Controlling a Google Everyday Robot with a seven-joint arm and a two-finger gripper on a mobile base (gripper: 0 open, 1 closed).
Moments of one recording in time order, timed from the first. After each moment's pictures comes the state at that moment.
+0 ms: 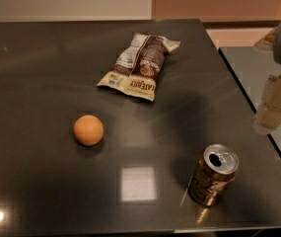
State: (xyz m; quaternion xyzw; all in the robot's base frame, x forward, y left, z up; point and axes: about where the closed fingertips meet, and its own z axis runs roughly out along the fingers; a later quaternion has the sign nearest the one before) arm 0.438 -0.217 0.976 -0.60 0.78 -0.03 0.16
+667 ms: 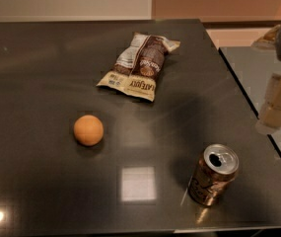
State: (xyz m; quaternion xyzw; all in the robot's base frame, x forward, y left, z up) arm 0.434 -0.214 0.981 -0.62 0.77 -0.01 0.17
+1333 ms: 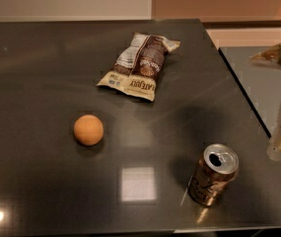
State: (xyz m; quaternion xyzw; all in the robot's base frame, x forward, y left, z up) arm 0.397 -0.198 0.971 -0.66 0.72 0.05 0.19
